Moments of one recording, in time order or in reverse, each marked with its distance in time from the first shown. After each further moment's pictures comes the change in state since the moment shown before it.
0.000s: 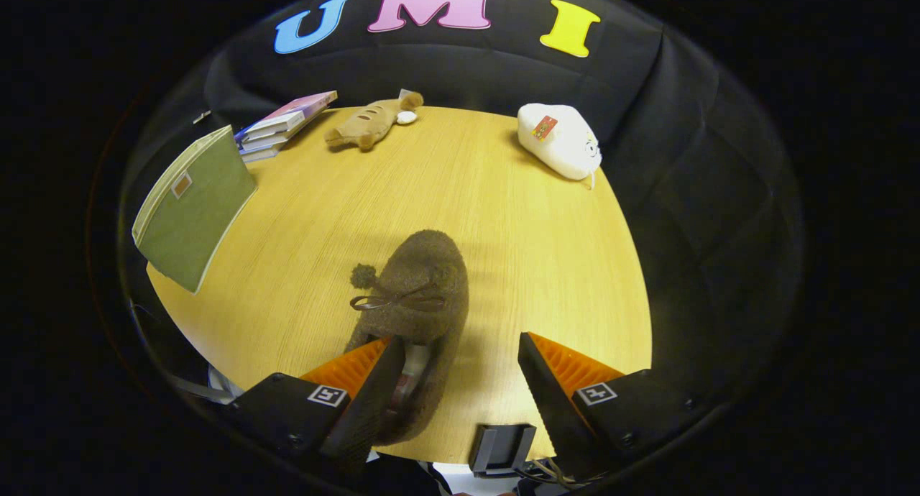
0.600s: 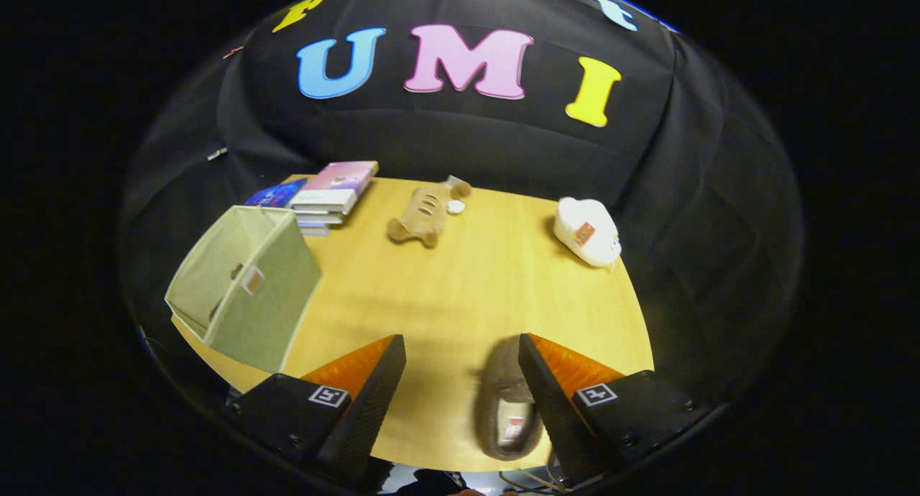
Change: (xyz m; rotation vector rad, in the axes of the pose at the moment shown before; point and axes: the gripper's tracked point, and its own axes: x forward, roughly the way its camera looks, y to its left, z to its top) arm -0.080 0.089 0.114 0.022 -0.196 -0.056
